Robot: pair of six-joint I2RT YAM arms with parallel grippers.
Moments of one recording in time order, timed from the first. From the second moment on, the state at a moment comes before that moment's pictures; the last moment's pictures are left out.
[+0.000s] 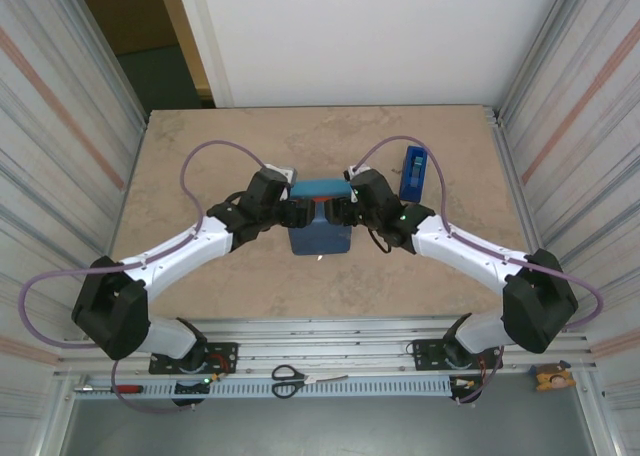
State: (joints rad) left arm -0.66 1.40 0.97 -0.31 -0.10 -0.37; right arm 0.73 1.40 0.99 -0.26 0.12 0.42
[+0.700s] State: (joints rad) left arm -0.66 1.40 0.96 -0.29 -0.10 -0.37; right arm 0.31 1.32 0.85 -0.15 -0.44 0.50
